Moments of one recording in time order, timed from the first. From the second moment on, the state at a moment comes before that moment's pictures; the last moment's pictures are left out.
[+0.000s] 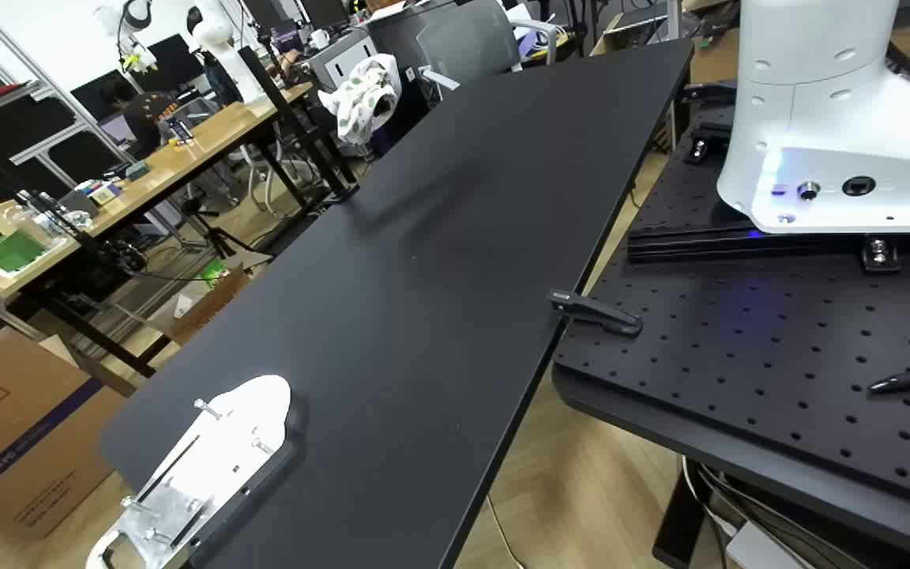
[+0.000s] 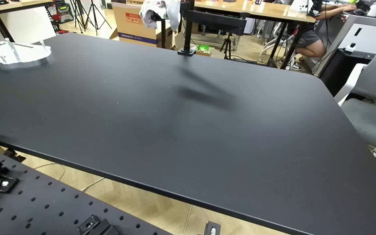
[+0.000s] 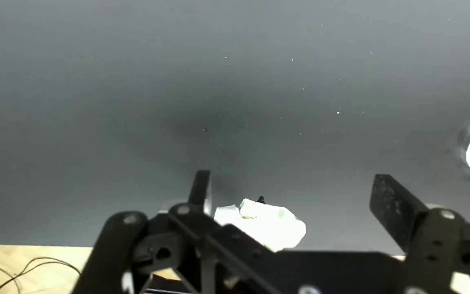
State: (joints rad) arm 0.03 -0.59 -0.08 -2.39 0.02 1.95 -0.21
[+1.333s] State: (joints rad) arm 0.00 -0.46 -0.10 -2.39 -0.01 2.18 -0.27
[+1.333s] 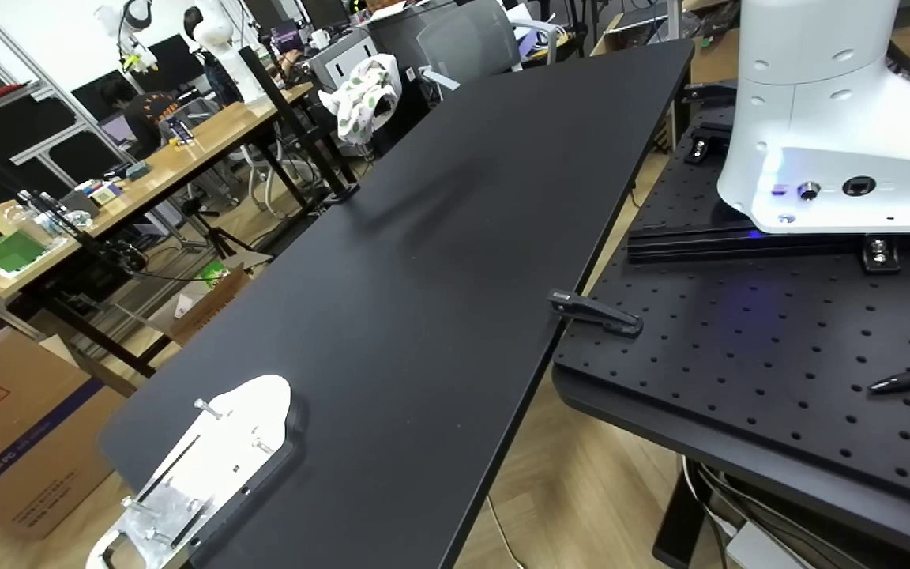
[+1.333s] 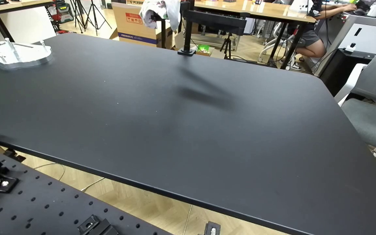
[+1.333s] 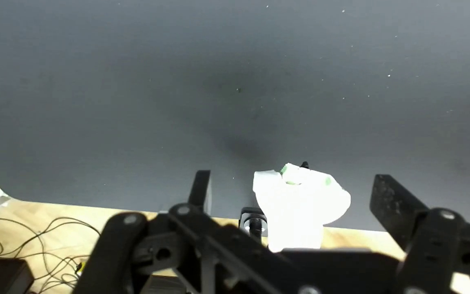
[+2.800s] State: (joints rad) arm 0.03 0.01 -0.06 -2.14 0.03 2.21 -0.54
